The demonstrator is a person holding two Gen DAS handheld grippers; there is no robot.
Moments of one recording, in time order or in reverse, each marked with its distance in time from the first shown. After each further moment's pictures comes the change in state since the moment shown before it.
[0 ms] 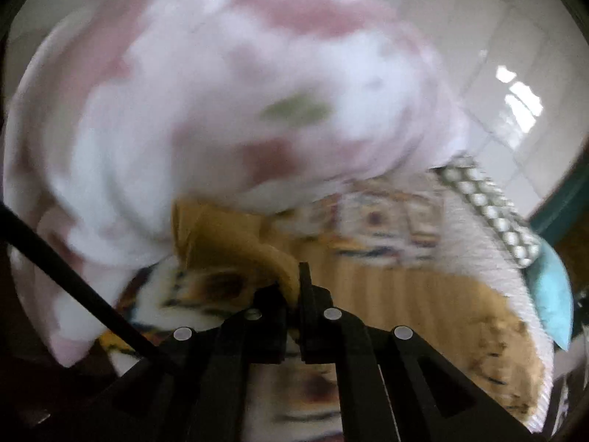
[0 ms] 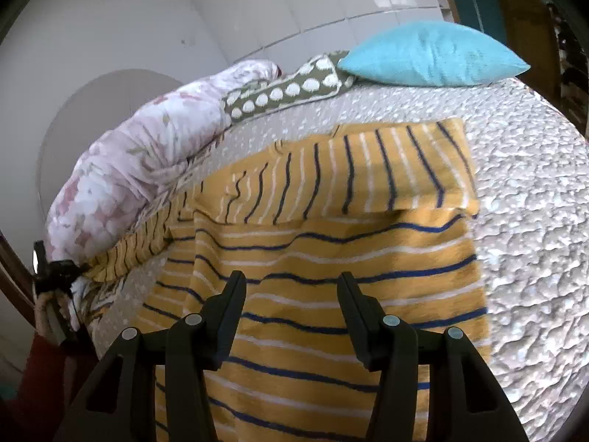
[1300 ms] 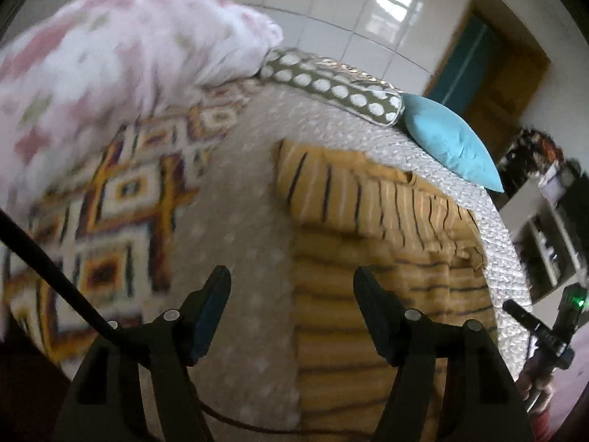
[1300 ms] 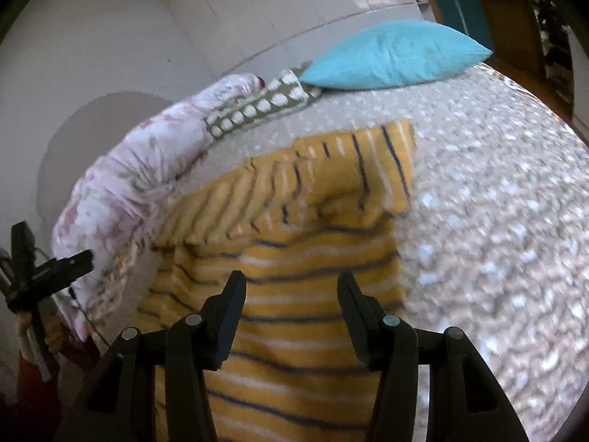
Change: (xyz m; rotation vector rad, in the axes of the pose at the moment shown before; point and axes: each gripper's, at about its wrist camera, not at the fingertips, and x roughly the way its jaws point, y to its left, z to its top) left arm -0.049 -0.134 -0.121 0.399 0.243 -0.326; right arm -0.039 -0.057 -0.012 0.076 0.015 -0.038
